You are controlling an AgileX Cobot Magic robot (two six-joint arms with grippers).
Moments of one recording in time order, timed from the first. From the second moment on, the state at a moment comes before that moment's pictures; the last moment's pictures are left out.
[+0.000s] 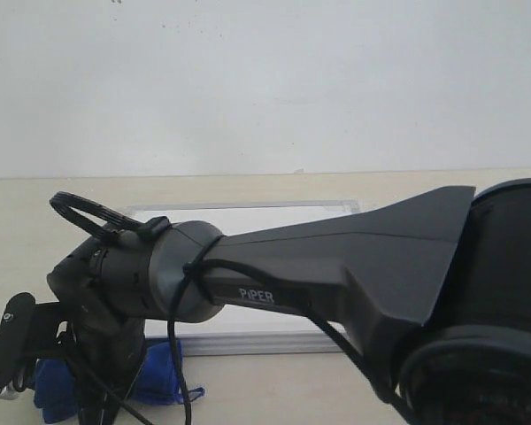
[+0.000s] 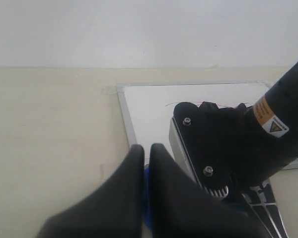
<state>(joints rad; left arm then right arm) -0.02 0.00 0.00 -0.13 0.29 0.06 1.05 2.33 -1.80 -0.09 0.73 -0.57</state>
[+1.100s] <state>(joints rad) -0.02 0.00 0.00 -0.13 0.29 0.06 0.90 2.17 -1.80 -0.28 0.69 -0.19</state>
